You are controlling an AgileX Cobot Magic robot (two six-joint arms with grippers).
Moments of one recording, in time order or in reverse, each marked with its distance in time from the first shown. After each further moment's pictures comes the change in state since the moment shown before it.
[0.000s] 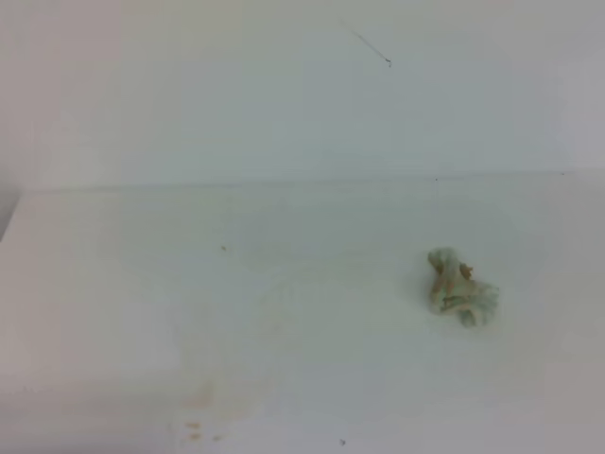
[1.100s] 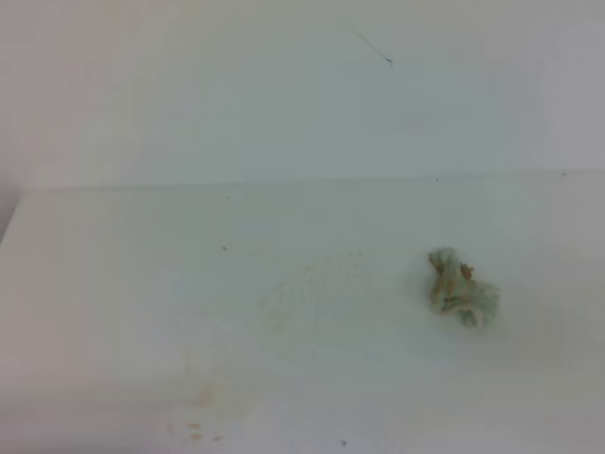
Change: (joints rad) left arm 0.000 0.000 0.000 0.000 0.000 0.000; right arm -0.001 -0.231 0.424 -0.007 -0.205 0.039
